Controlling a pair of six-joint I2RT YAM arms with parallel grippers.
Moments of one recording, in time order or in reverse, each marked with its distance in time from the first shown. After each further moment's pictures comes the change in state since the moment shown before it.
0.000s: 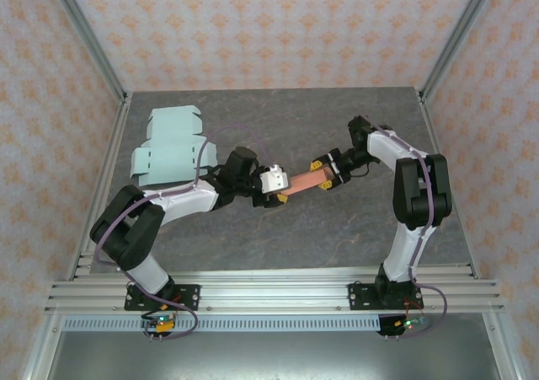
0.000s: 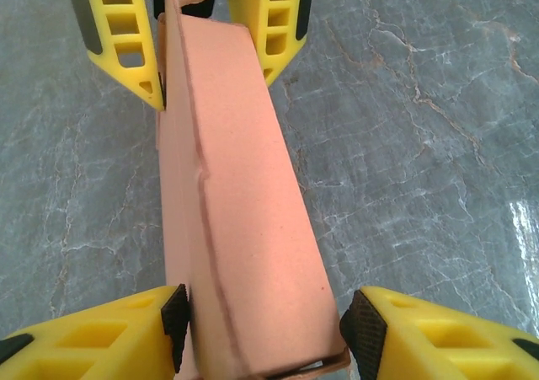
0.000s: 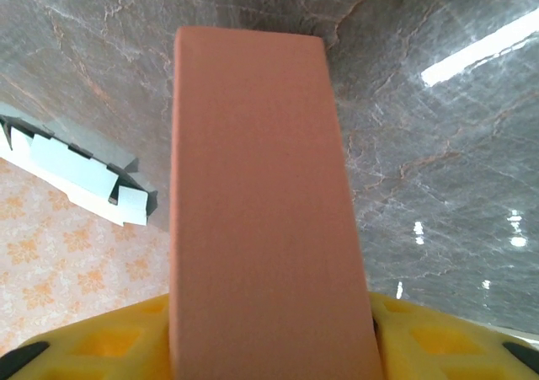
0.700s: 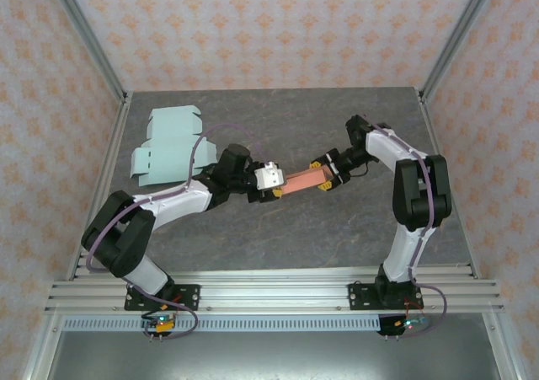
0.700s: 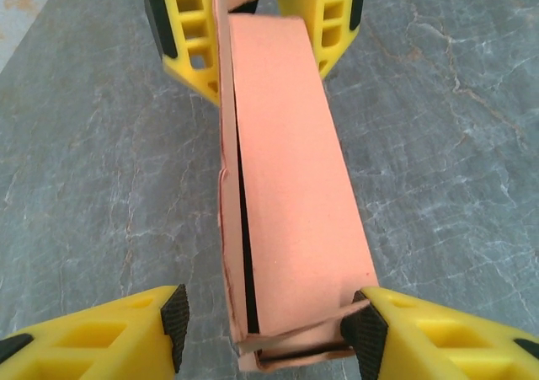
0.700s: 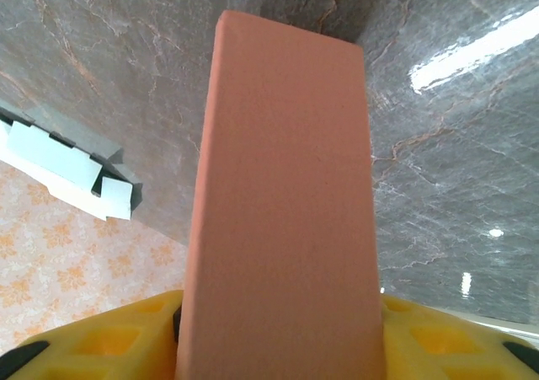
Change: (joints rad) left arm 0.027 -0.061 -0.003 -0.016 -0.025 0.057; right arm 0.021 -0.007 0.029 -0.060 0.019 -0.035
